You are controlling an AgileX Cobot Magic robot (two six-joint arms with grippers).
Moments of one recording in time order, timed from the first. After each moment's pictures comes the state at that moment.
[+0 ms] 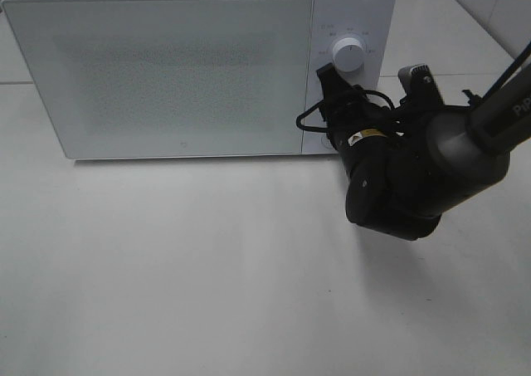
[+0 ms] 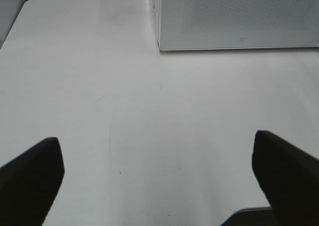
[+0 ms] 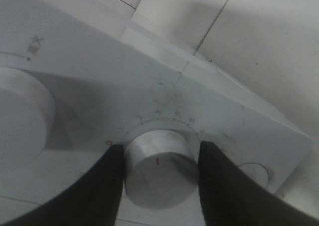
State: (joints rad) left arm -0.05 0.00 -0.51 -0.03 1.07 0.03; right arm 0.65 2.07 -0.83 0.79 -1.13 0.71
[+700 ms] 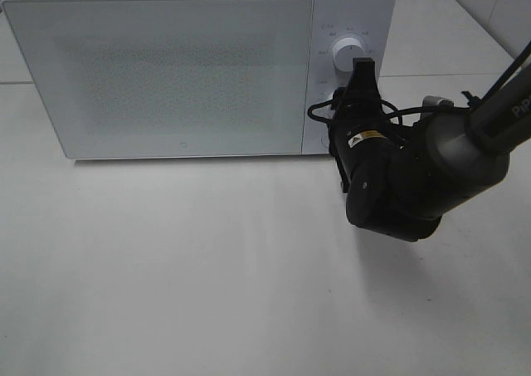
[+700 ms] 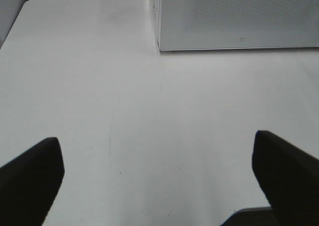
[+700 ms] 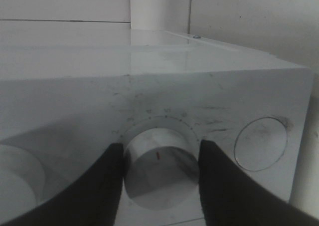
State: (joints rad) left arm -0.05 0.00 -0.51 -0.03 1.07 0.03; right arm 0.64 2.07 -0.83 0.79 -1.13 1.24
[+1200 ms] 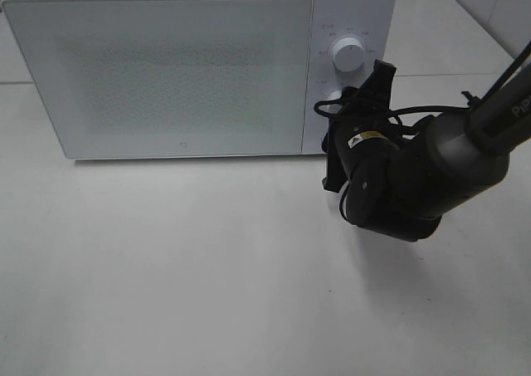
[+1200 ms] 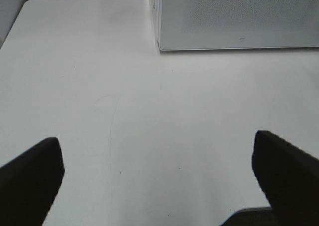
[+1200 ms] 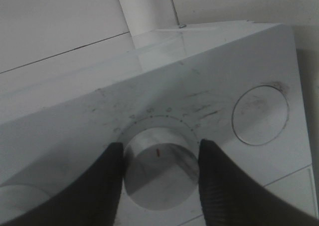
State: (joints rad) left arm -0.05 0.00 -0.51 -0.03 1.07 0.03; right arm 0.64 2.07 -0.83 0.79 -1.12 1.54
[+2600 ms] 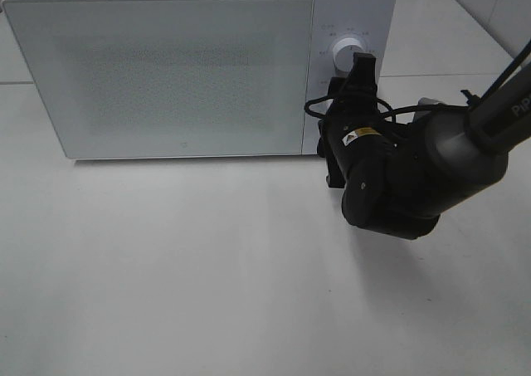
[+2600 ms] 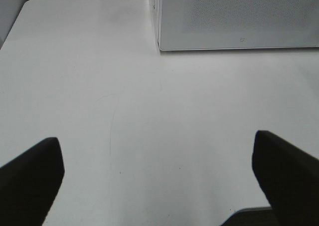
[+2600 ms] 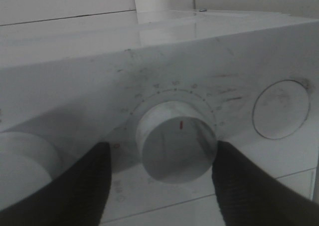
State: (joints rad) left arm -0.05 0.00 -0.51 -0.03 1.07 0.03; right arm 0.65 2.07 -0.83 0.73 -1.14 1.36
